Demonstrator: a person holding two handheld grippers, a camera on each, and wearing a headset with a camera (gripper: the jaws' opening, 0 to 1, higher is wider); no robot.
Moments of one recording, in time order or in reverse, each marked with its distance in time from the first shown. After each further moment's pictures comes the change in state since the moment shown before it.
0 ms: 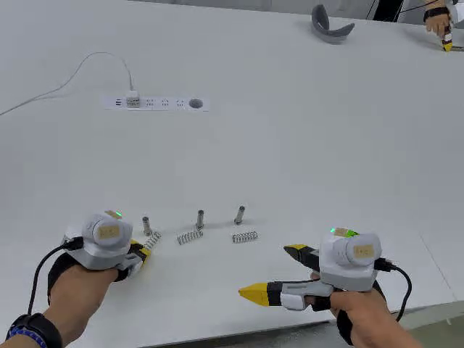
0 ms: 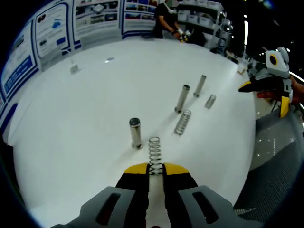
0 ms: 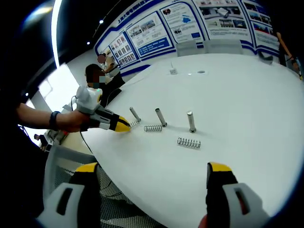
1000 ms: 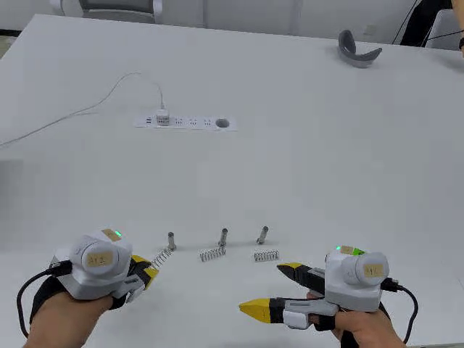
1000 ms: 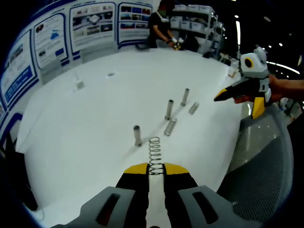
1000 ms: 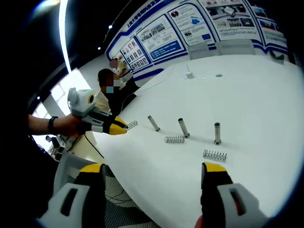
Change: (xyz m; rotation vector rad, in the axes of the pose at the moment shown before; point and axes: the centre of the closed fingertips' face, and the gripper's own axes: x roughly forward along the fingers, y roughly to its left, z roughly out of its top) left arm -0.068 -0.010 0.010 0.062 -0.067 -0.011; right arm 0.027 0.038 0.023 0.004 -0.040 0.139
